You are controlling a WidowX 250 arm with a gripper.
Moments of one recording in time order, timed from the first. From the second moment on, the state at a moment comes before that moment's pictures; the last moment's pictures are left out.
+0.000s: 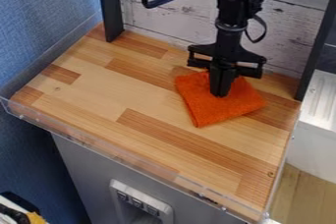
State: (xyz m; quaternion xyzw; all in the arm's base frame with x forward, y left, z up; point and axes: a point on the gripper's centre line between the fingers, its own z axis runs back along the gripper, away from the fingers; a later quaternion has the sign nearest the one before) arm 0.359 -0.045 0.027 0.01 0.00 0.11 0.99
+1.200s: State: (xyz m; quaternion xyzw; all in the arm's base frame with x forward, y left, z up) arm 0.296 -0.037 0.009 -0.01 0.01 0.04 1.00
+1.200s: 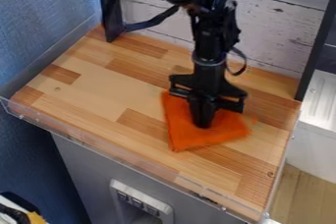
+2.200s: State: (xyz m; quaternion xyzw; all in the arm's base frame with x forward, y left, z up) arm 0.286 0.022 0.060 0.00 0.00 0.00 1.00
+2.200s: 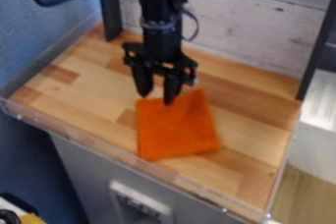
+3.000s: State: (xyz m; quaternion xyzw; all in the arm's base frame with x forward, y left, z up) arm 0.335 0.073 0.109 0.00 -0.02 -0.01 1.00
